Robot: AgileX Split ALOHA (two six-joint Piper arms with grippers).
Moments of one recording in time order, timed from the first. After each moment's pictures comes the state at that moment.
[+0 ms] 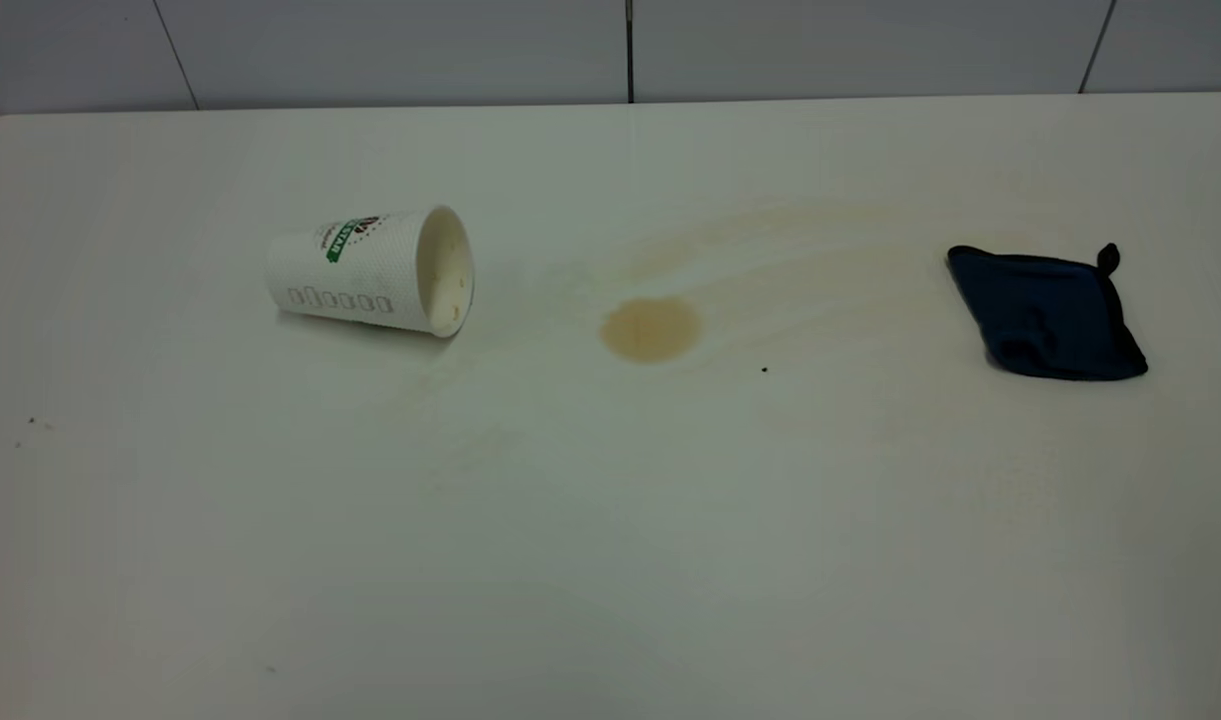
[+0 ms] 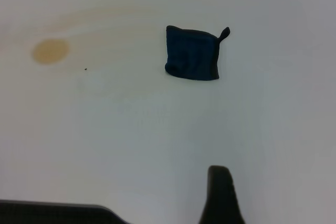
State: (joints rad) left arm -0.01 0.07 -0.54 0.06 1.13 0.03; right arm -0.04 -0.02 -0.47 0.03 1.11 -0.02
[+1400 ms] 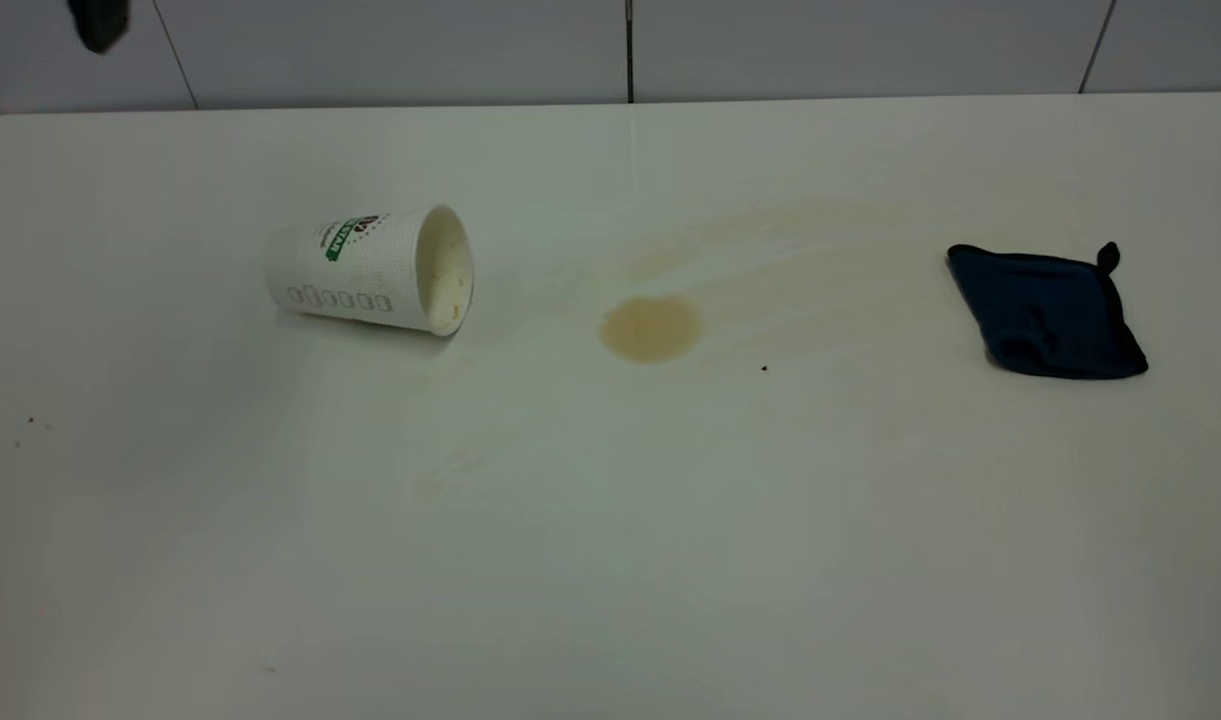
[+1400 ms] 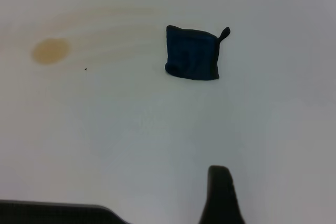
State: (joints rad) left arm -0.45 1.81 -1.40 0.43 1.03 -0.34; right arm -0.04 -0.02 -0.47 0.03 1.11 -0.02
